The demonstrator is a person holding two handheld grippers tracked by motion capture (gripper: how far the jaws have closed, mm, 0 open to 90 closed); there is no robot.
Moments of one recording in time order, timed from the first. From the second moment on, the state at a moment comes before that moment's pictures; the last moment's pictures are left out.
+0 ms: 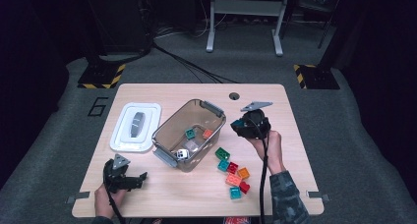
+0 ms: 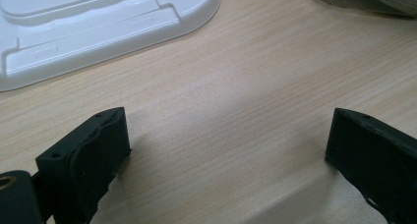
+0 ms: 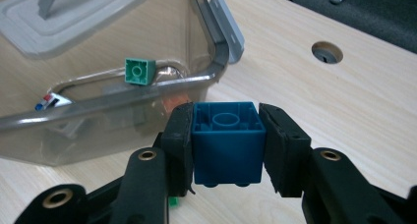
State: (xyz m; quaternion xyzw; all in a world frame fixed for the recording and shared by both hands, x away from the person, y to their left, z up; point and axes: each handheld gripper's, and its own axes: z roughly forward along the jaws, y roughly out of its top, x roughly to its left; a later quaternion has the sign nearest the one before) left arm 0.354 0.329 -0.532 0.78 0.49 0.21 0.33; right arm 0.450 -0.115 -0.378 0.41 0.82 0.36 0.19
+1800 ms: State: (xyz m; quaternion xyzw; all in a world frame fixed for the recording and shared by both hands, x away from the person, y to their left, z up) left arm 0.354 0.329 -0.532 0.78 0.49 0.21 0.33; right arm 0.485 -0.039 -0.380 0.34 0.87 0.32 0.18
